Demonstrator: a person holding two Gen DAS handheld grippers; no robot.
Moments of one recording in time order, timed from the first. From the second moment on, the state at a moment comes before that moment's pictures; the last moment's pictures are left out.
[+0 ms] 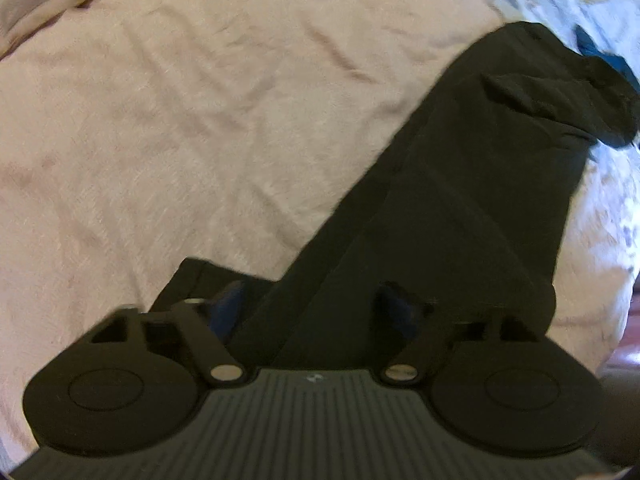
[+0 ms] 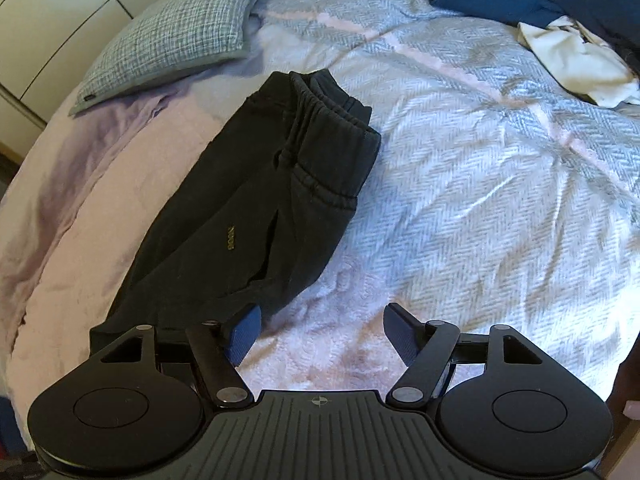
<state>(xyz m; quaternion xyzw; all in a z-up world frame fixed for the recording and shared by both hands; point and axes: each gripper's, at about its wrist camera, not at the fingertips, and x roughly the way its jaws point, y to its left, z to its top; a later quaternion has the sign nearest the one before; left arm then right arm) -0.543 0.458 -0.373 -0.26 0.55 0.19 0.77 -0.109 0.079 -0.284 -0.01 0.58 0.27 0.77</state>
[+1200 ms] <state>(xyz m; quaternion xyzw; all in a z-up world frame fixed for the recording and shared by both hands) -0.720 0.453 -0.318 -0.66 0.23 0.55 0.46 -0.088 0.096 -0.271 0.03 0.55 0.28 0.78</state>
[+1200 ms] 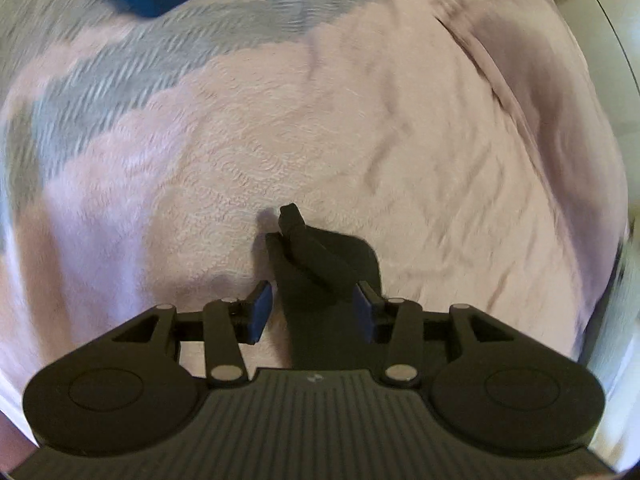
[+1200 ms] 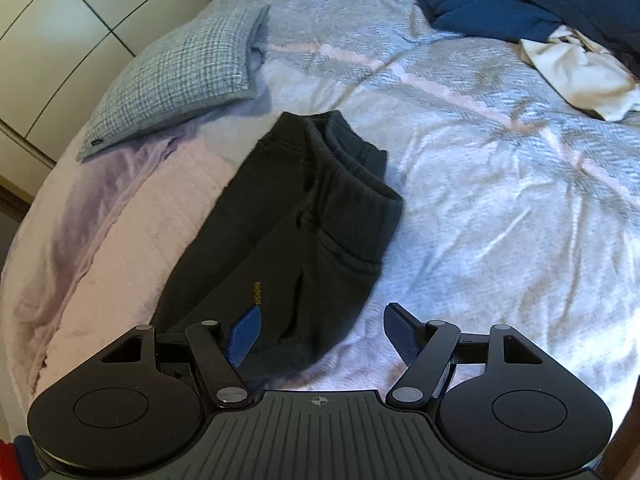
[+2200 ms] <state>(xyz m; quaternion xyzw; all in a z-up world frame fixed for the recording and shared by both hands) -0.653 0.497 -0.282 -0.50 0.30 0.60 0.55 -0.074 0.091 -0.283 0.04 0.57 0.29 0.77</state>
